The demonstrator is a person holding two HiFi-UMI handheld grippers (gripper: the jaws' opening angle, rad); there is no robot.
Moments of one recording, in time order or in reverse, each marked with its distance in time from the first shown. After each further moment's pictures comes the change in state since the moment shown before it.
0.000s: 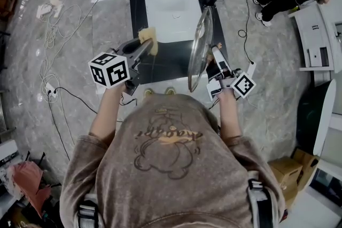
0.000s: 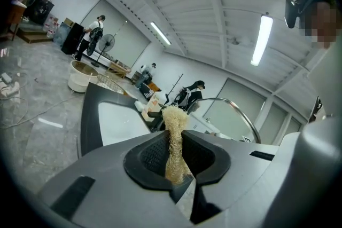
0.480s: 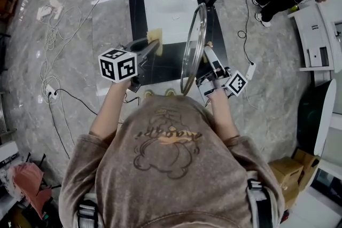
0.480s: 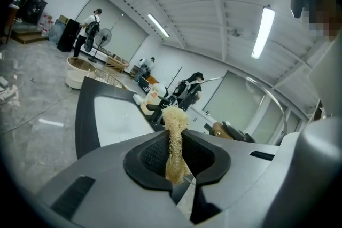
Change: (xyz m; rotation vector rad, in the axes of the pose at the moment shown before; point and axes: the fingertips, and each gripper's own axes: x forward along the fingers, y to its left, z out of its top) left arm 0.030 0.001 -0.018 0.020 0.080 -0.008; right arm 0.021 0.024 -0.020 0.266 -0.046 0.197
